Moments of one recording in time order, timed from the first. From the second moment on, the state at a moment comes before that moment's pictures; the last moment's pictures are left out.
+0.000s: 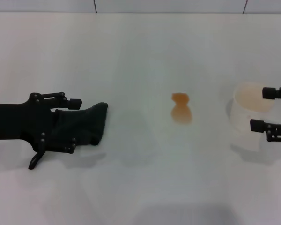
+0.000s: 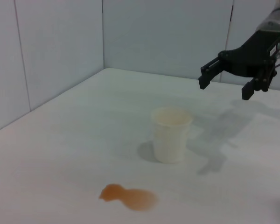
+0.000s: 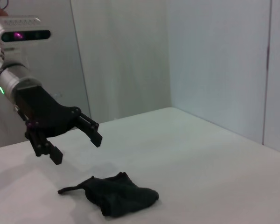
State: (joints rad) left arm -0.38 -2.04 0.87 1.04 1.98 1.76 -1.42; right arm 0.02 2.01 -1.10 -1.38 -1.63 -1.54 1.59
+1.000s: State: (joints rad) left arm -0.40 -2.03 0.87 1.04 1.97 1.73 -1.42; right arm 0.22 2.01 -1.23 -1.56 -1.94 -1.52 1.89
